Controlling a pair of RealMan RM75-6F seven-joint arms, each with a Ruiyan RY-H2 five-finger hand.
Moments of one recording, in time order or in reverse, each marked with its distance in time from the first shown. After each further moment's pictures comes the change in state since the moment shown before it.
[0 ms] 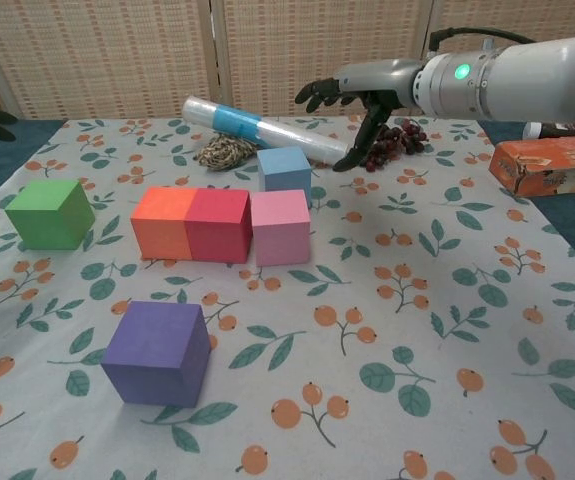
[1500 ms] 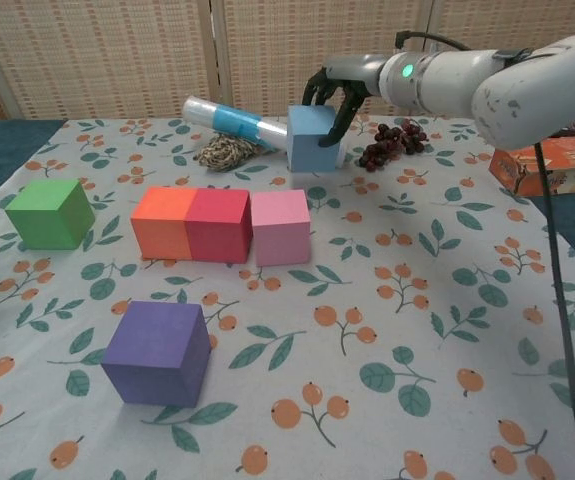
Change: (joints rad) left arm 0.061 0.021 0.023 0.031 0.033 0.039 -0.095; right arm 0.160 -0.302 -0.020 0.665 -0.228 -0.060 0.409
